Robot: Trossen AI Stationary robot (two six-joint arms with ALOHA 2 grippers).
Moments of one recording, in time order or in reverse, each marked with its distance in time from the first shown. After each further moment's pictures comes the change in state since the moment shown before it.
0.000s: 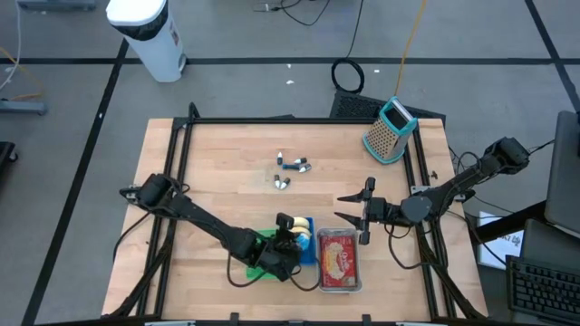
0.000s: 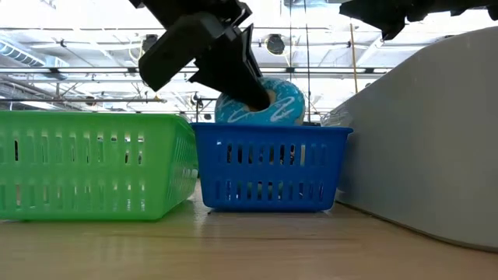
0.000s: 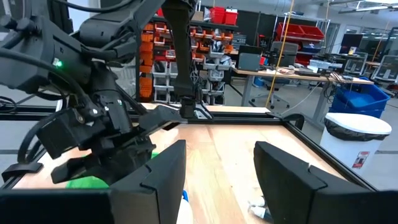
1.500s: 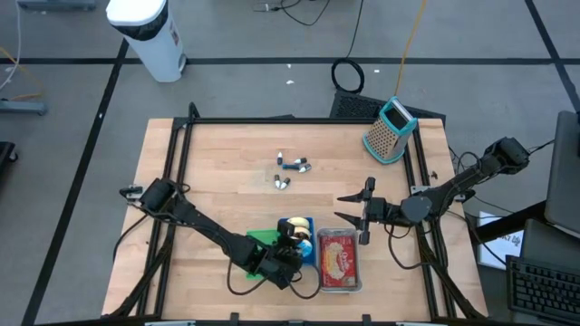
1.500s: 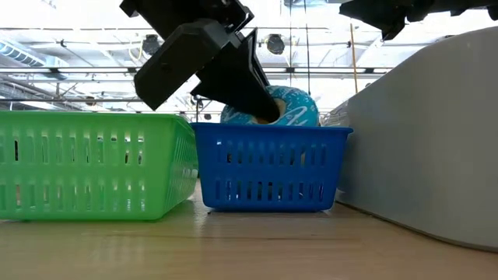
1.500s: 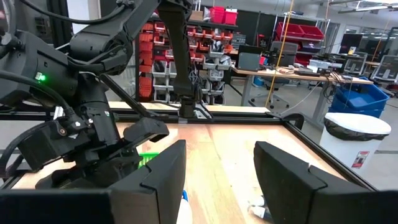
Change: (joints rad) left arm -0.029 0.051 -0.005 0.087 -0.022 -0.020; right arm 0.000 0.001 0.000 -0.001 0.002 0.000
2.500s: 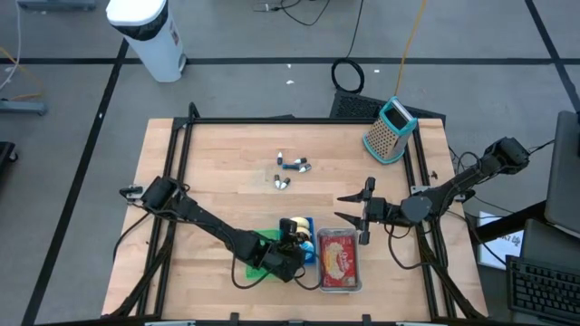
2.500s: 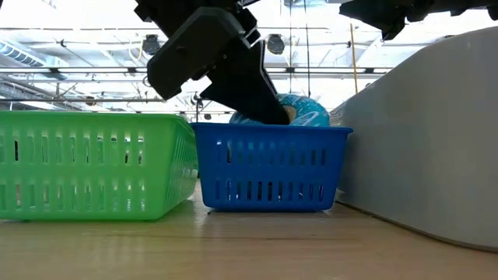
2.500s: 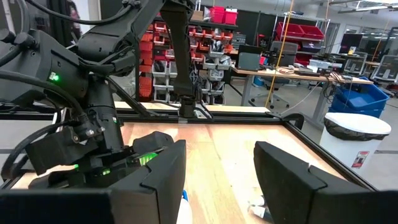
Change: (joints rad) left arm 0.036 0.000 -0.001 0.028 0.131 -0.067; right arm 0.000 0.000 0.000 -0.001 0.000 0.000
